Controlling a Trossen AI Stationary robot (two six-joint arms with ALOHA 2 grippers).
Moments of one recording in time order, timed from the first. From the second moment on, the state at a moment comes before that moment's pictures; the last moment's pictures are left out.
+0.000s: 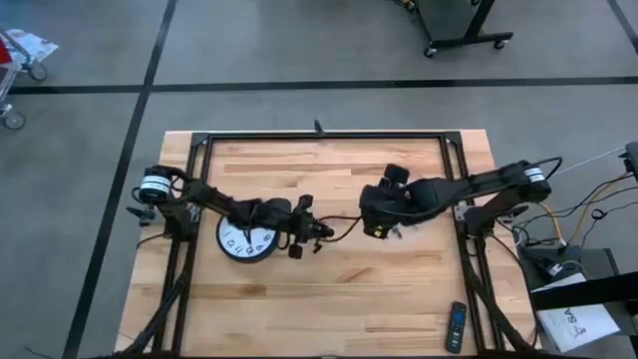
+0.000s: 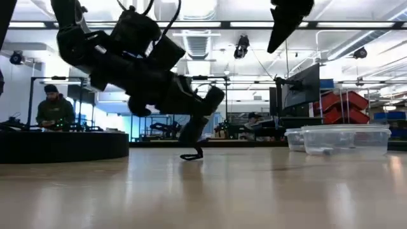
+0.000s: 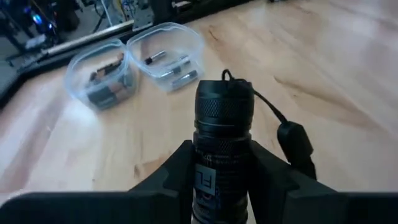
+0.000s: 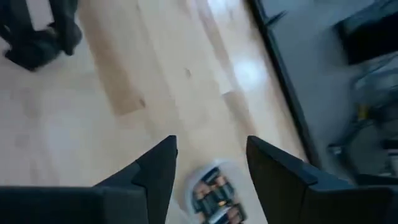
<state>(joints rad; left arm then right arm) 0.00 1.74 0.67 0.71 0.07 0.35 0.18 1.52 1.40 -1.13 0.60 0.32</state>
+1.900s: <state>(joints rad) -0.03 1.93 1.45 -0.73 -0.11 0.91 0.31 1.52 1.06 -0.49 0.51 0.14</state>
